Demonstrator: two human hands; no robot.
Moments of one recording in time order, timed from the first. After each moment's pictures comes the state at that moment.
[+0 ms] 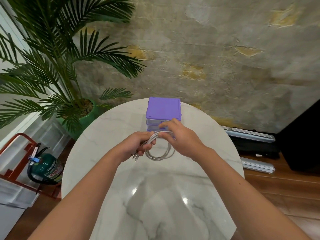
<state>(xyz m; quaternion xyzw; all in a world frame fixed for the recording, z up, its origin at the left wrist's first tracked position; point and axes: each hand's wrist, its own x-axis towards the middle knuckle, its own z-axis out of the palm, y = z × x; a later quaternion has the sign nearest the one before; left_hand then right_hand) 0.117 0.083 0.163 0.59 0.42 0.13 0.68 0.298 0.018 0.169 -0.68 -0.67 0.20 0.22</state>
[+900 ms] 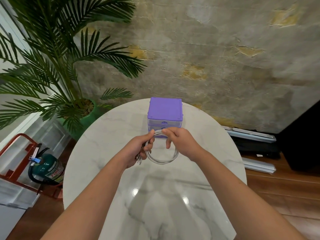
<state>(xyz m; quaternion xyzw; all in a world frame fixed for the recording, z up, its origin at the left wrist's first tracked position) 0.116 0.079 0.147 0.48 0.45 0.17 0.73 0.289 0.028 0.155 -0.65 -0.55 0.38 0.35</state>
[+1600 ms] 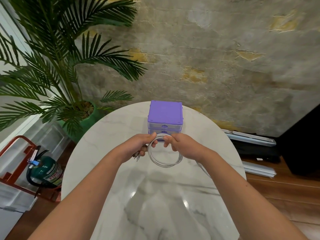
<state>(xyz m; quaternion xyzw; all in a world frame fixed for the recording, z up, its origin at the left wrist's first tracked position) 0.115 0.097 0.162 0.61 0.44 0.11 0.65 0.301 0.033 0.160 -0.67 -0.60 0.38 0.21</state>
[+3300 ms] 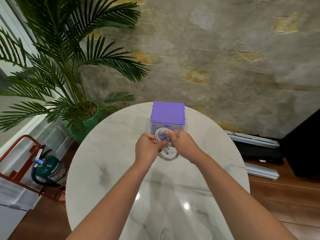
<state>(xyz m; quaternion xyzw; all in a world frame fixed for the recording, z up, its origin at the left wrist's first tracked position) 0.152 0.064 0.140 0.57 0.59 0.32 0.47 0.281 0.035 0.159 -0.73 -0.52 0.33 0.31</state>
